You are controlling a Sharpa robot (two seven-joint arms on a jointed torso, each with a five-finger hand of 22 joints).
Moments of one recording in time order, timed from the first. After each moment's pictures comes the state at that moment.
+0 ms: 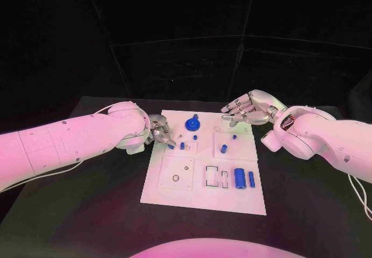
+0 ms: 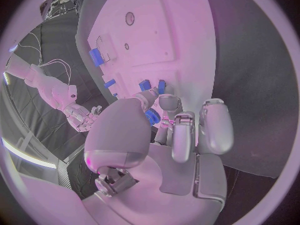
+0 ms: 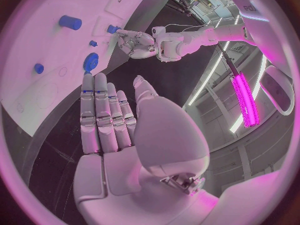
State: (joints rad) left arm 1.25 -0.76 -0.06 1.43 -1.08 0.10 -0.52; left_hand 1.24 -0.06 0.47 0.10 0.05 0.88 0.05 0.72 0.38 1.25 -0.03 1.05 0.82 1.47 -0.08 1.57 1.31 0.08 1.44 0.03 1.33 1.23; right arm 1.23 -0.81 -0.02 1.48 -0.80 -0.23 0.15; right_hand 1.43 -0.03 -0.02 0.19 0.25 0.96 0.21 0.07 0.07 1.17 0.14 0.09 0.08 1.32 0.07 0.10 0.23 0.18 1.08 0.17 0.35 0.12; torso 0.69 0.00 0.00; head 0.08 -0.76
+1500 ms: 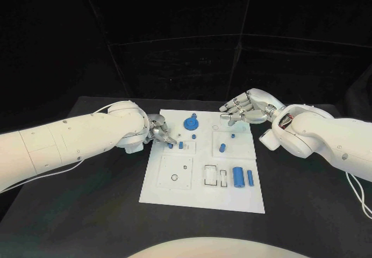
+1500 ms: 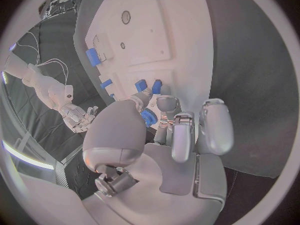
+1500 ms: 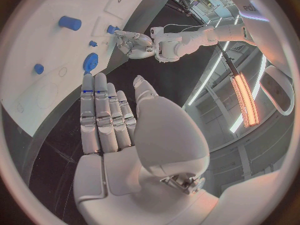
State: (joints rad) left arm 1.25 -0.74 -0.06 1.39 -1.08 0.11 -0.54; left_hand 1.06 -0.11 0.39 0.17 0.05 0.92 0.03 0.74 0.38 1.26 -0.04 1.07 0.82 1.47 -0.08 1.57 1.31 0.08 1.45 0.03 1.33 1.24; right arm 1.23 -0.81 -0.02 1.49 -0.80 -0.23 0.15; right_hand 1.43 -0.03 -0.02 0.19 0.25 0.96 0.21 0.07 0.07 1.17 0.14 0.09 0.08 1.32 0.07 0.10 0.23 0.18 1.08 0.17 0.34 0.12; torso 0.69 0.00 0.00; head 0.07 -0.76
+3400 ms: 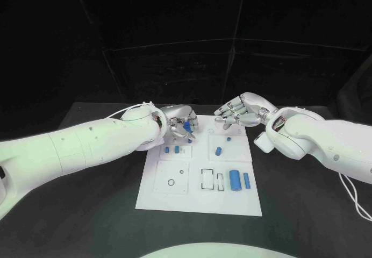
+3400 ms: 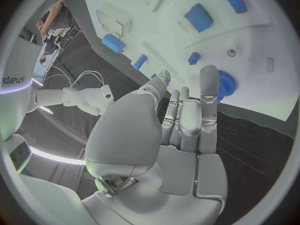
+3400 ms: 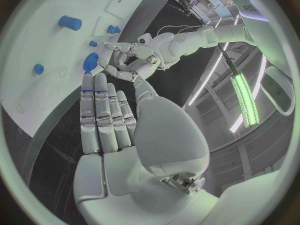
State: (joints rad) left arm 1.25 -0.57 -0.08 1.25 -1.31 -0.15 0.02; left_hand 1.40 -0.13 0.24 0.04 0.05 0.85 0.16 0.36 0.10 0.87 0.10 0.47 0.18 1.43 0.02 1.26 1.12 0.17 1.29 0.11 0.83 0.69; right arm 1.23 -0.81 -0.02 1.48 -0.80 -0.23 0.15; right_hand 1.42 -0.03 -0.03 0.19 0.25 0.96 0.21 0.07 0.07 1.17 0.14 0.09 0.08 1.32 0.07 0.10 0.23 0.18 1.09 0.18 0.34 0.12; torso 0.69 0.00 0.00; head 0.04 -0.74
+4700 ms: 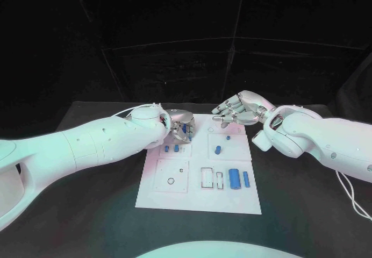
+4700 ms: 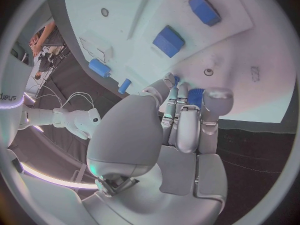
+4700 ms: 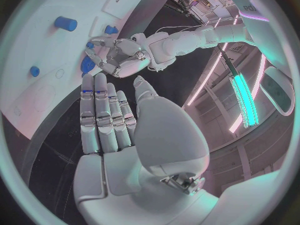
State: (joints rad) left arm 1.24 -0.49 -0.09 1.15 -1.45 -0.02 -0.04; left_hand 1.42 -0.10 0.31 0.00 0.05 0.97 0.14 0.30 0.07 1.00 0.08 0.39 0.08 1.46 0.00 1.35 1.18 0.14 1.37 0.10 1.05 0.95; right arm 1.23 -0.80 -0.02 1.48 -0.80 -0.23 0.15; right_hand 1.42 -0.03 -0.03 0.19 0.25 0.96 0.21 0.07 0.07 1.17 0.14 0.09 0.08 1.32 0.07 0.10 0.23 0.18 1.08 0.18 0.34 0.12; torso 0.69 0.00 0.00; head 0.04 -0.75
